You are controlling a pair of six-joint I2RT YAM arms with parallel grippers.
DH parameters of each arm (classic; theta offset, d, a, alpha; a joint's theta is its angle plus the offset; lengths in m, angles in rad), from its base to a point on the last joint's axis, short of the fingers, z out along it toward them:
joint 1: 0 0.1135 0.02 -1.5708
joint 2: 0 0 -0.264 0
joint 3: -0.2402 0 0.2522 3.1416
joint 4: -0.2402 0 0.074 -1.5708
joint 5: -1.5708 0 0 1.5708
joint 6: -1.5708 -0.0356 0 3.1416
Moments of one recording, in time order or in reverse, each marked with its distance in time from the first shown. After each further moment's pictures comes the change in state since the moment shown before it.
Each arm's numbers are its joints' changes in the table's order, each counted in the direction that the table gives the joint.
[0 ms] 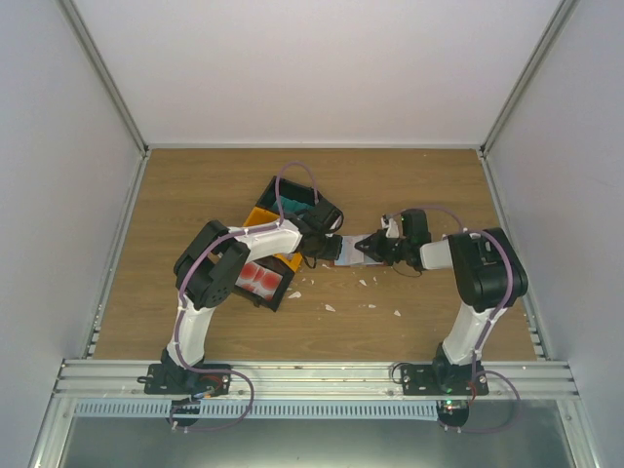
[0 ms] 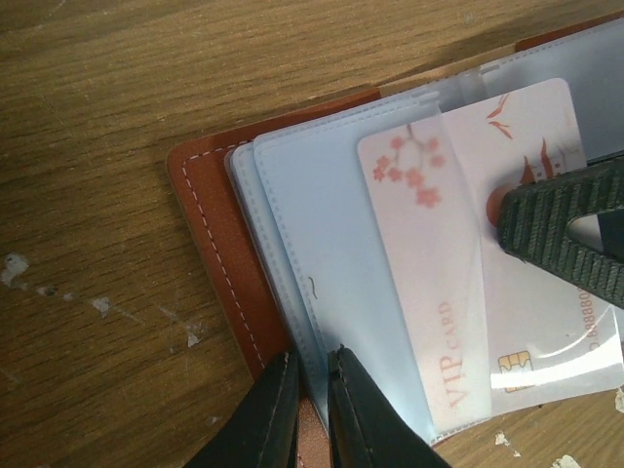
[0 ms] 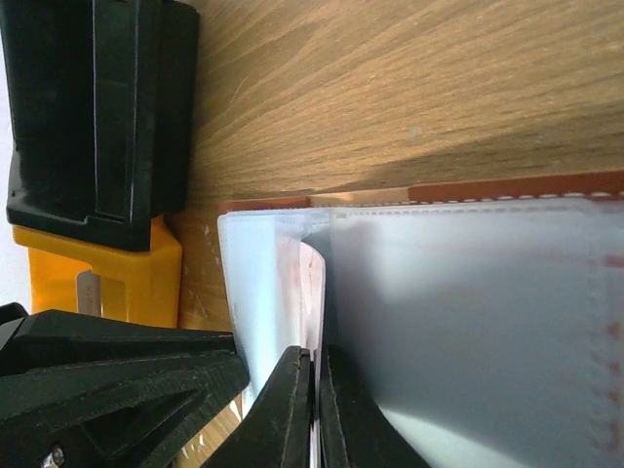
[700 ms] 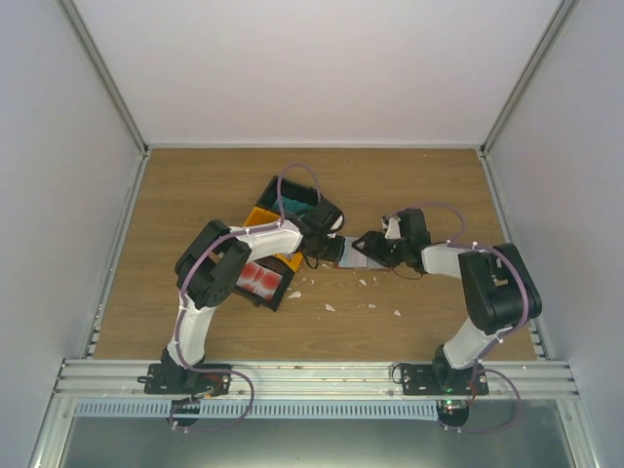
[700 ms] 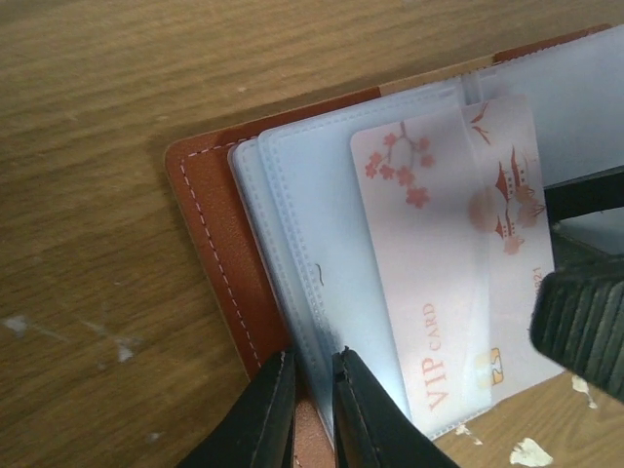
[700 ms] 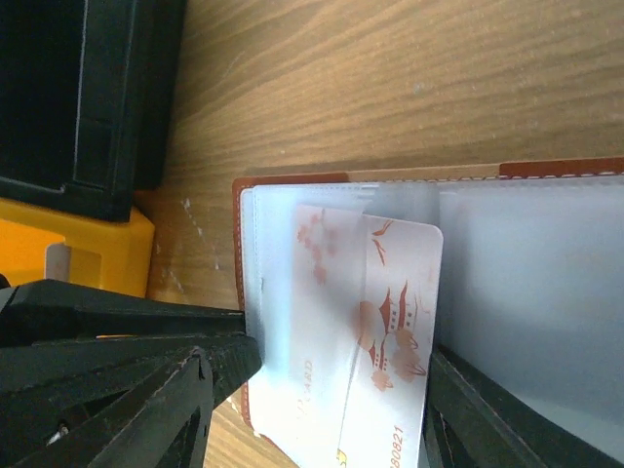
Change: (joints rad) left arm 0.000 0.006 0.000 0.025 -0.056 -0.021; right arm 0.059 -0.151 0.018 -0.154 -0.168 0.053
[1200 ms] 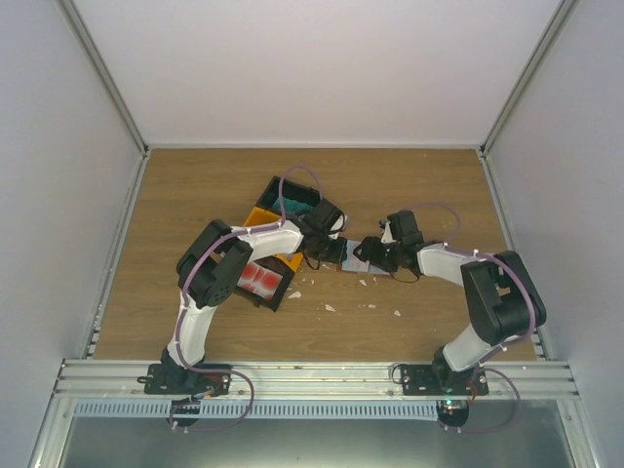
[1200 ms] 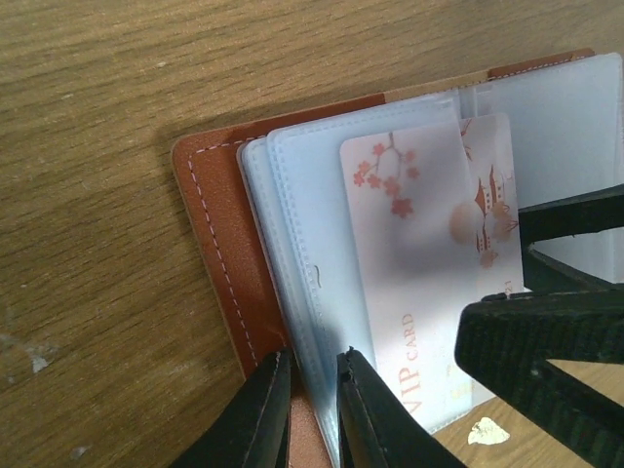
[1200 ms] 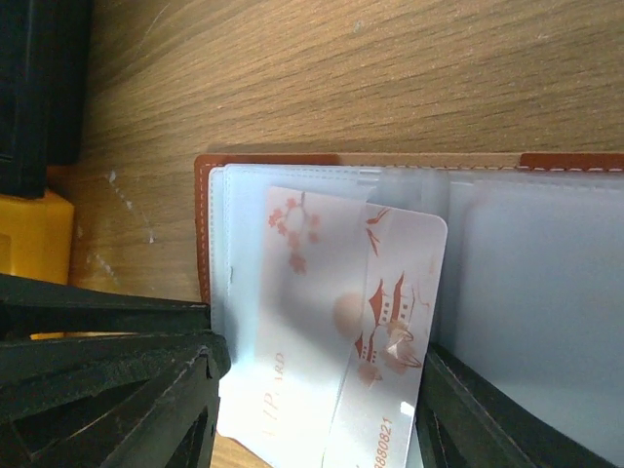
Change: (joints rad) left arm 0.000 0.013 -0.004 0.015 -0.104 -0.004; right arm 0.074 -0.075 -0.021 -0.200 -0.177 0.023
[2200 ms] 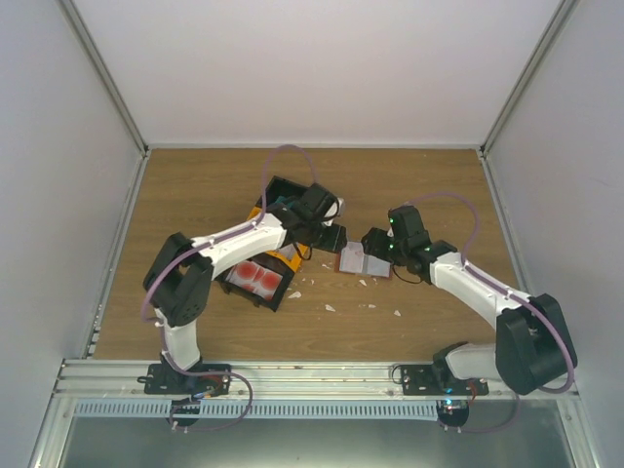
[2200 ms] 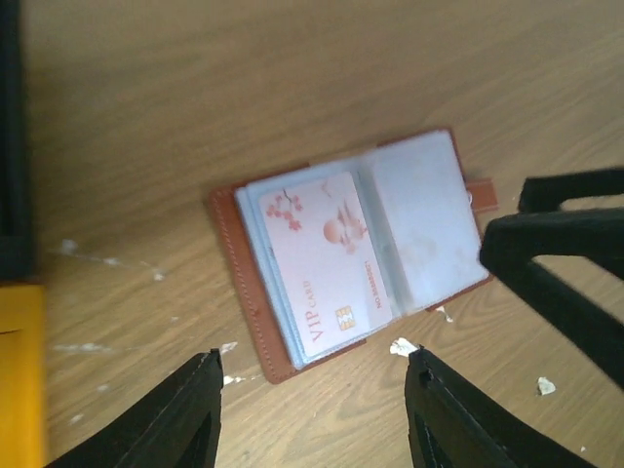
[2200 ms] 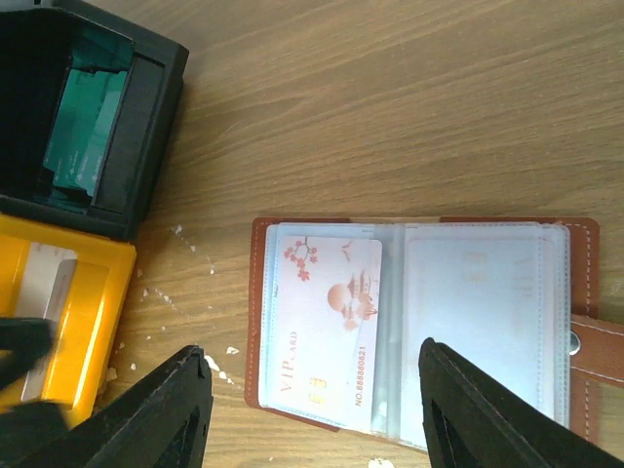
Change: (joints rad) left arm -0.007 -0.219 -0.005 -0.156 0.082 -0.057; right arm 0.106 -0.280 -0.046 -0.214 -0.310 -0.048
